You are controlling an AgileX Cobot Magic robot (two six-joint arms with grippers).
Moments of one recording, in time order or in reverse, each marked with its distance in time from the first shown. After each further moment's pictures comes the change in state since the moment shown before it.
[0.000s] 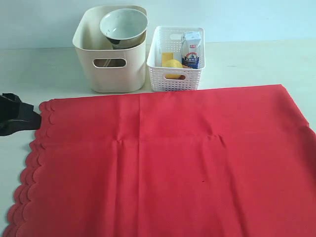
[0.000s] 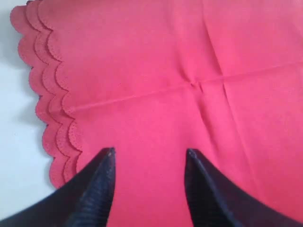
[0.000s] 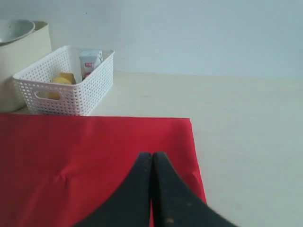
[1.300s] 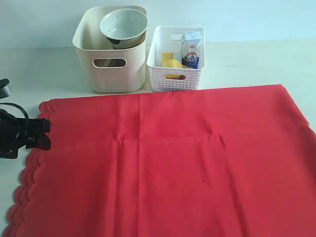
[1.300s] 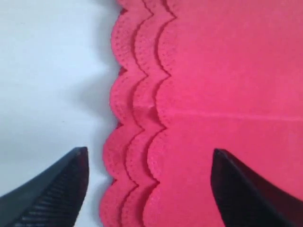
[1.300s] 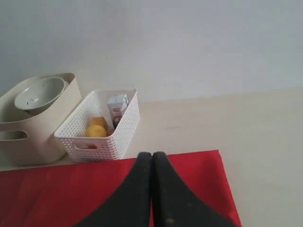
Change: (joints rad) left arm 0.170 0.511 0.004 -0.098 -0.235 0.016; right arm 0.000 0.309 -0.361 0.144 0.068 0.041
